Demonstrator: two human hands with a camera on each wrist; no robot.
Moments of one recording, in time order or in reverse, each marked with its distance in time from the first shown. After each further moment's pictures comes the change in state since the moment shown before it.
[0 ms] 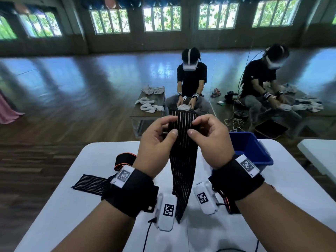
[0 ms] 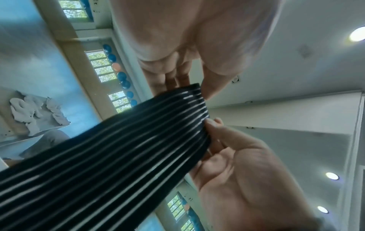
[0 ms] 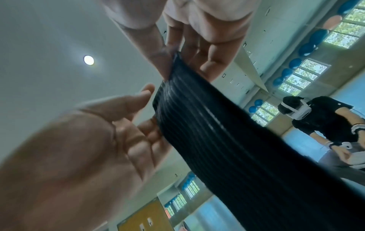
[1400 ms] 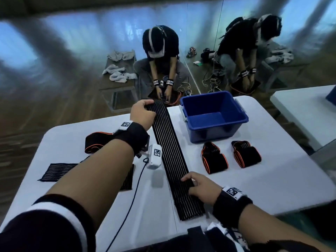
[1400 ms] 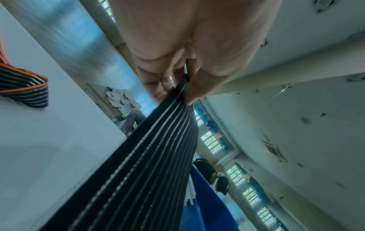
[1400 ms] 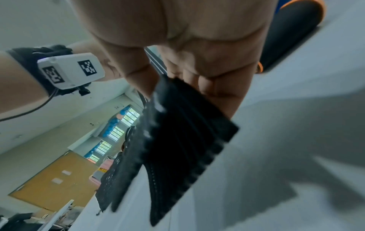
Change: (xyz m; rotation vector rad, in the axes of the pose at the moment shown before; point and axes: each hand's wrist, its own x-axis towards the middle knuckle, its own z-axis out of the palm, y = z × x) left_hand 0.079 -0.156 0.041 0.382 -0.027 -0.429; right_hand -0.169 0.145 -0.064 -0.179 -0.472 0.955
